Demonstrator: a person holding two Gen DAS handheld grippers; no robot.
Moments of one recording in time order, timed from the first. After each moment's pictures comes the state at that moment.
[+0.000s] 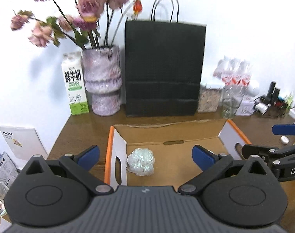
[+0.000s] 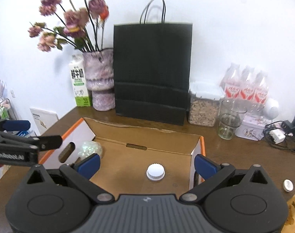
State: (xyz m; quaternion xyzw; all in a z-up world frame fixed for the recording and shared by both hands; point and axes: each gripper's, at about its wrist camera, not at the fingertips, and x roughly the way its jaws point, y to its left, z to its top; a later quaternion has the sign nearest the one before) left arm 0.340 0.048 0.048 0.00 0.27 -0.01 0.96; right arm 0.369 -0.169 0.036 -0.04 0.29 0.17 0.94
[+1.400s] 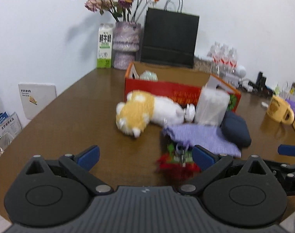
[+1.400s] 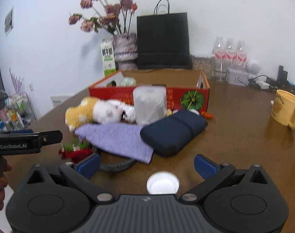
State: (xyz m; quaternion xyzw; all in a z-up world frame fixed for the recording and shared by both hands) left arm 0.090 0.044 -0.070 -0.05 0.26 0.02 0.96; right arm 0.097 -0.195 -0.069 -0.01 0.28 0.18 0.94
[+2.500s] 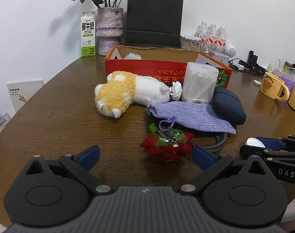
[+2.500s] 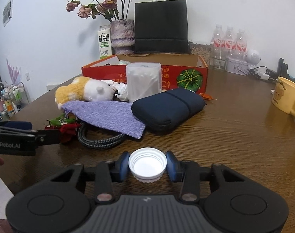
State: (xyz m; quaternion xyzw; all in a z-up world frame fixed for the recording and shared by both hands) left arm 0.102 0.022 -0.088 -0.02 0.30 -0.01 0.95; right arm 0.105 -0.200 -0.104 -0.02 0.30 0.18 0.94
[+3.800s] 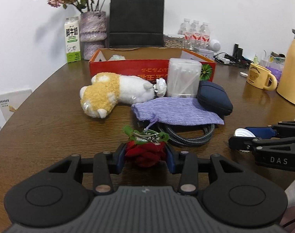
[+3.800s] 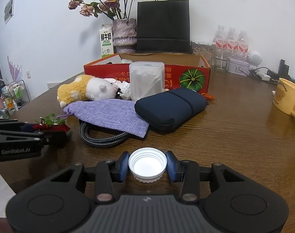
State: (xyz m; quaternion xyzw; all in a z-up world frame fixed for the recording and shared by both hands) left arm 0.093 0.013 -0.092 0.01 0.29 -0.06 0.95; right arm 0.102 -0.197 -0.104 -0.03 0.30 0.18 0.94
